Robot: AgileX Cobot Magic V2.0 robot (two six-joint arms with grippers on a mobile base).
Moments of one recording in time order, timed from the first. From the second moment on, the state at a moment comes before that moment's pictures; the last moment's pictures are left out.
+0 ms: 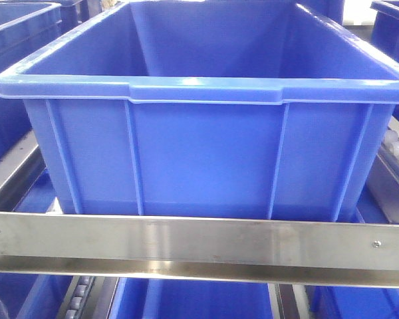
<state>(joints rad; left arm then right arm) -0.09 0.49 -0.31 -0.13 -0.06 0.17 -0.02 -0.01 0.03 0.34 0.14 -0.26</state>
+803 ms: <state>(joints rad) -0.09 0.49 -0.31 -0.13 -0.06 0.17 -0.02 -0.01 0.03 0.09 0.15 0.03</state>
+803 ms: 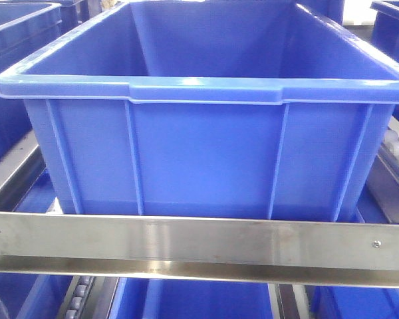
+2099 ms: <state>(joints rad) -0.09 0.16 -0.05 -0.01 -0.06 0.17 -0.02 -0.01 0.03 0.08 0.15 0.04</state>
